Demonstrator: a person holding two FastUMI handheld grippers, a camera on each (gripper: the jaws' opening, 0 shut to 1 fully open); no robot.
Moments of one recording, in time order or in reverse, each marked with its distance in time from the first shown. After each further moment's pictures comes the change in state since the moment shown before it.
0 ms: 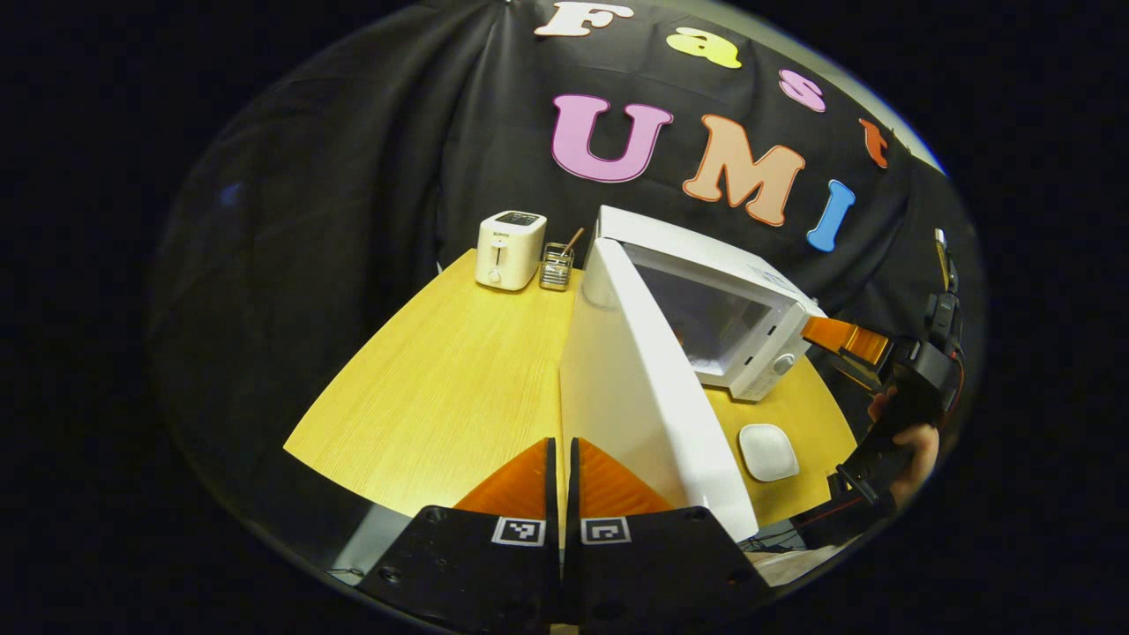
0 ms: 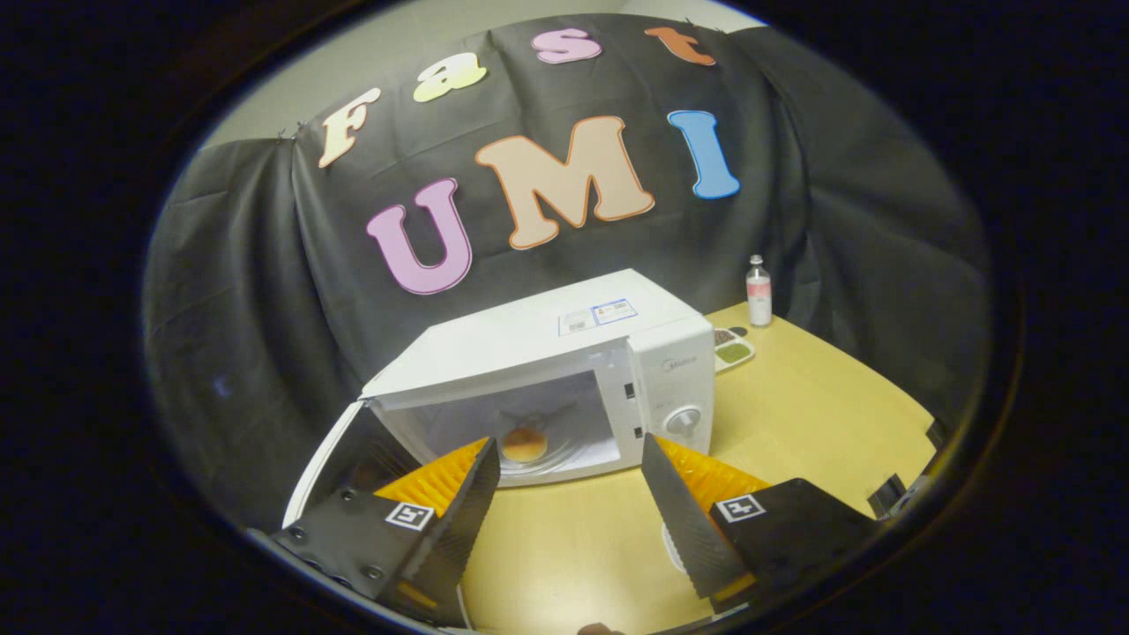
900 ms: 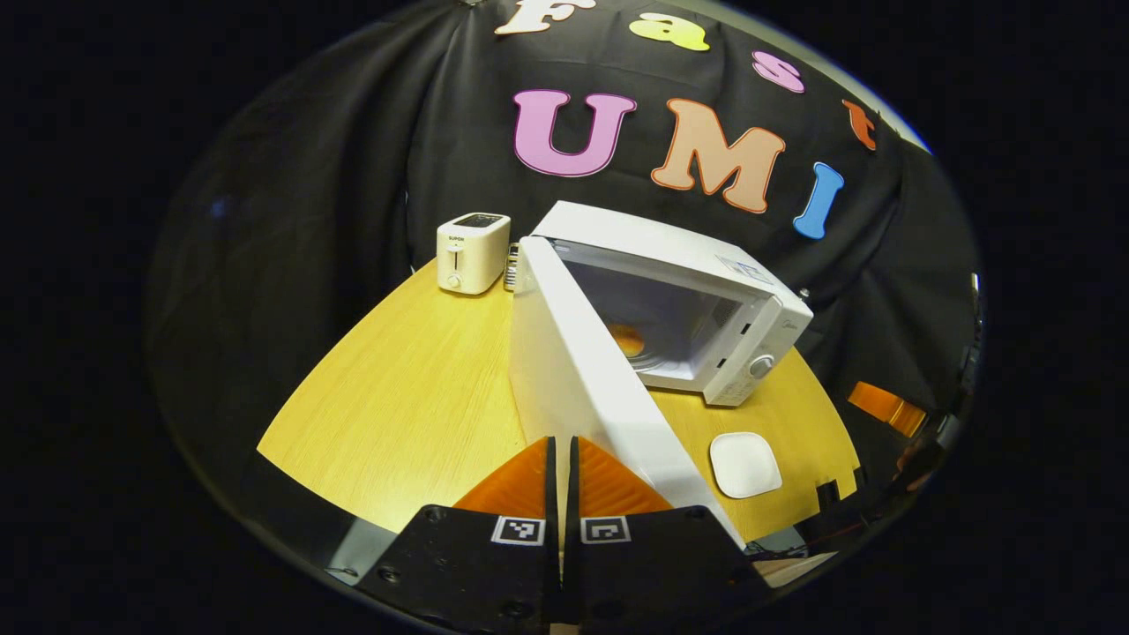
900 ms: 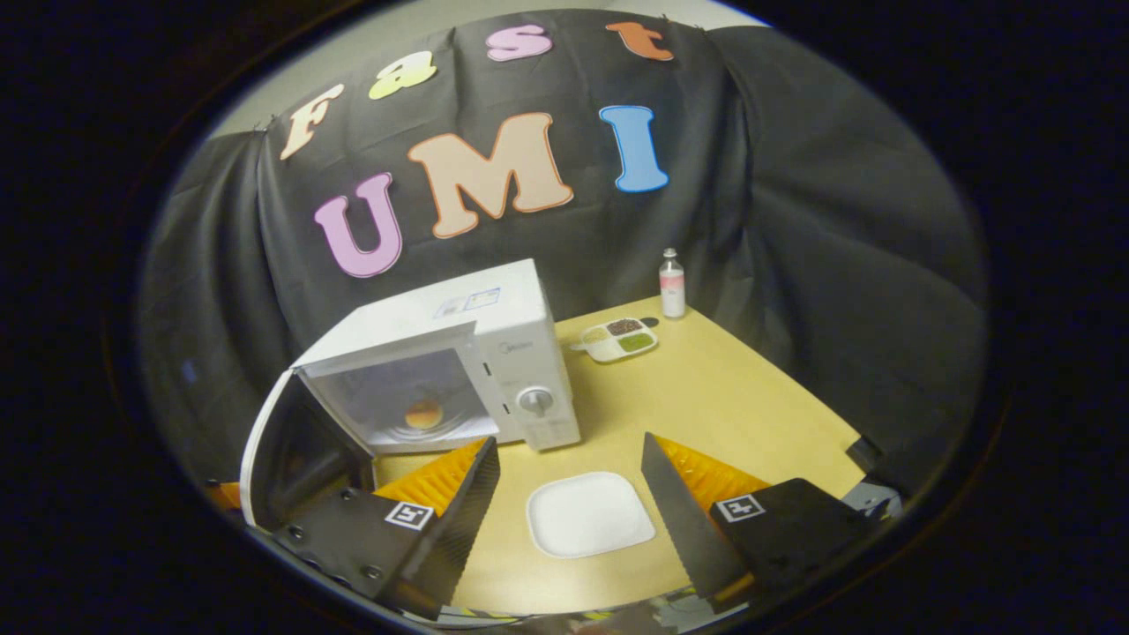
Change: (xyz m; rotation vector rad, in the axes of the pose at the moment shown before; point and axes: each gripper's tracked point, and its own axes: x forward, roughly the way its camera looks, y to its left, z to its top) left arm 0.036 -0.081 0.007 0.037 0.002 0.013; right arm -0.050 -0.152 0.006 -0.053 0.067 -0.141
